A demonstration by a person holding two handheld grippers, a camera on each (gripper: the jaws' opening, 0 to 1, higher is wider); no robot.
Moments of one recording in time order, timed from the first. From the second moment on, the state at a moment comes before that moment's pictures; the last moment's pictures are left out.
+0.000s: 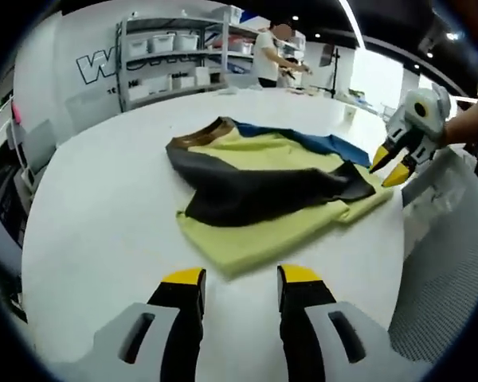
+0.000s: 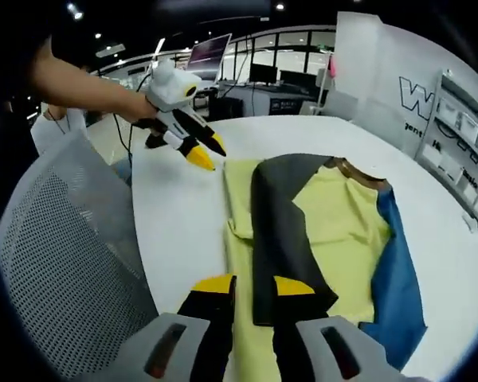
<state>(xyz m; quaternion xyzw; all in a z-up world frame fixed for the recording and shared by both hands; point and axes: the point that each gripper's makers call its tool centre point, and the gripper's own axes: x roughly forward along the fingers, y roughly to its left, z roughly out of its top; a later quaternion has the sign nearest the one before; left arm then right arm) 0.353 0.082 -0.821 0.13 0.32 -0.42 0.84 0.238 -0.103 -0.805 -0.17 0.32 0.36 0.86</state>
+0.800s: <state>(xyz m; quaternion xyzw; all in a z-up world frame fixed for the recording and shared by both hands) 0.368 0.076 -0.819 0.14 0.30 -0.42 0.84 0.238 -0.093 -0.829 -0.19 0.35 0.35 0.85</state>
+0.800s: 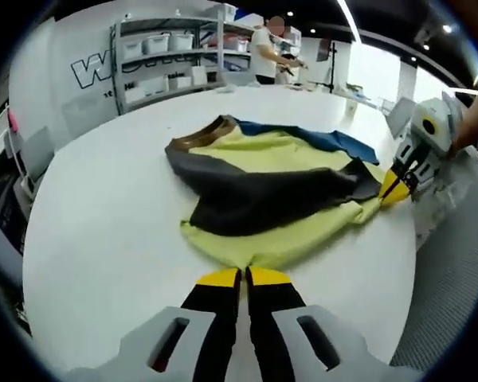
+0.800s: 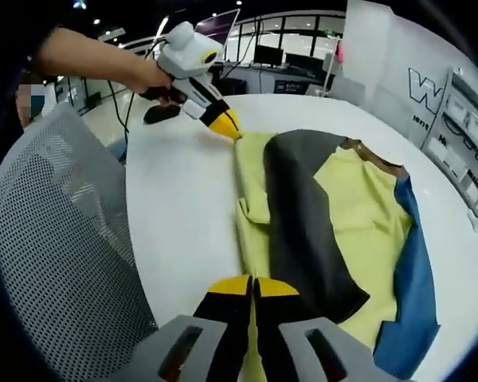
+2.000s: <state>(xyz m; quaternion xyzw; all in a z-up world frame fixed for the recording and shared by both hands) 0.443 0.019 -0.766 0.17 0.24 -0.42 0.86 0.295 -0.169 -0.799 -0.15 0.32 0.24 0.90</state>
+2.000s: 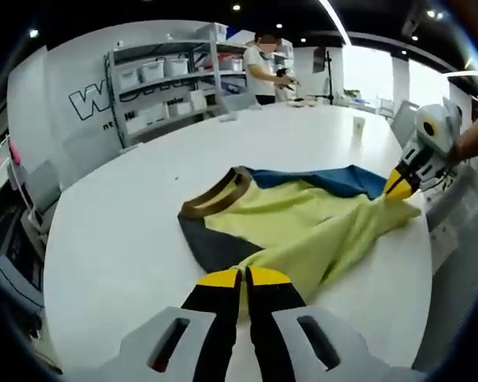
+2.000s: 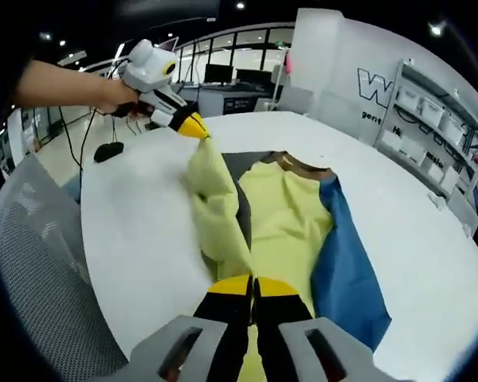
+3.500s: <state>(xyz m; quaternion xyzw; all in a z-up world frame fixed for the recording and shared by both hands) 0.391 0.007 -0.827 0.20 0.30 -0.47 0.81 0.272 -0.162 -0.797 -0.19 0.31 0.27 0.89</state>
